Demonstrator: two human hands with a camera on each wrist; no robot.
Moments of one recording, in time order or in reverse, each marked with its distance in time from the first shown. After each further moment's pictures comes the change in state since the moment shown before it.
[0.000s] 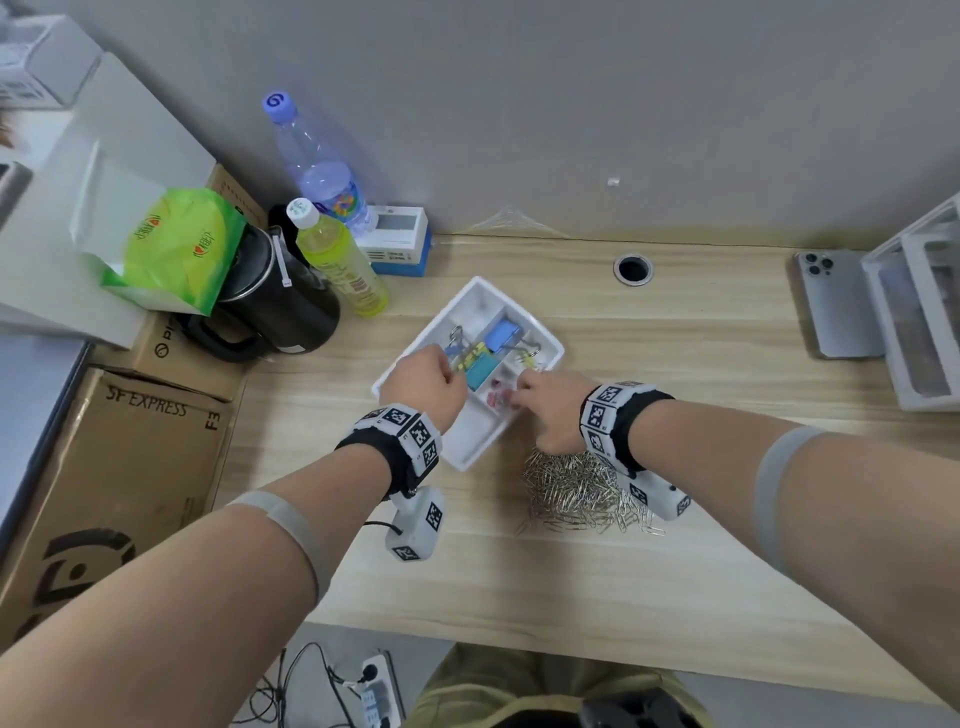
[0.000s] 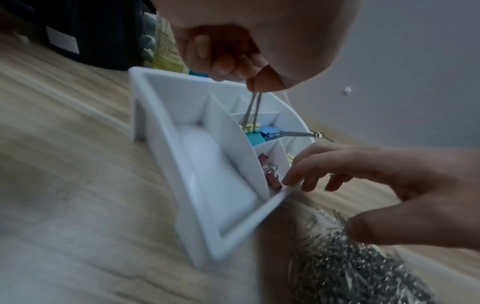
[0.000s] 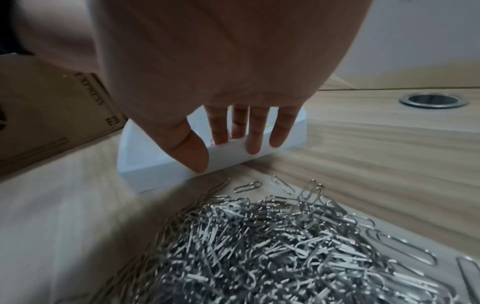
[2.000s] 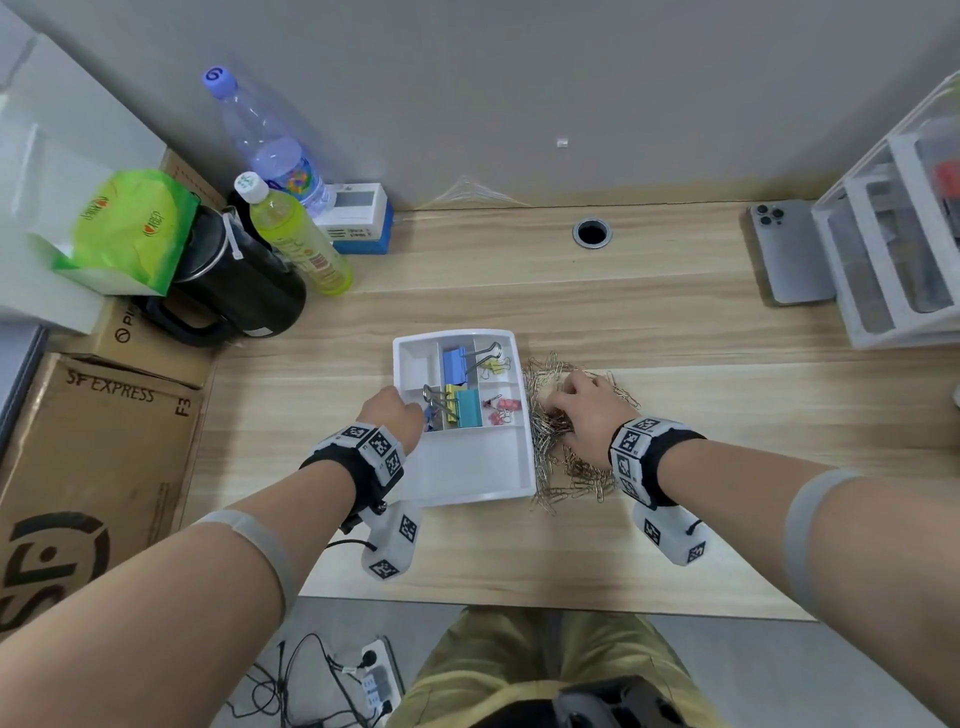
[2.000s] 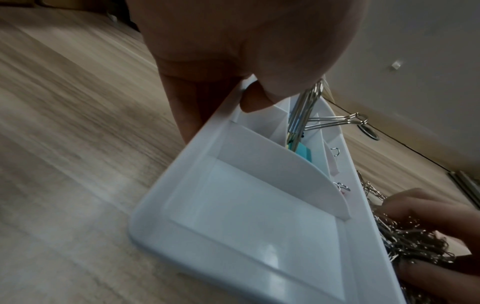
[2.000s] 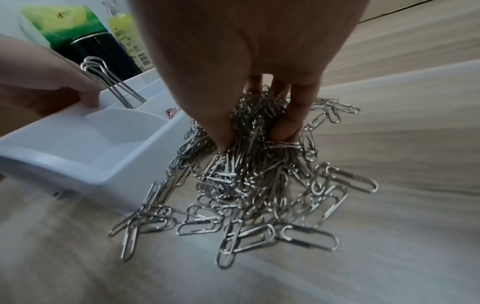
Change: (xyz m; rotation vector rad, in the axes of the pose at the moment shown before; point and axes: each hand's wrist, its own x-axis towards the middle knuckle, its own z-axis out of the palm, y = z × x) left_hand -0.049 -0.022 0.032 -0.039 -0.306 -0.308; right_hand -0.067 0.034 0.087 0.255 0.134 0.304
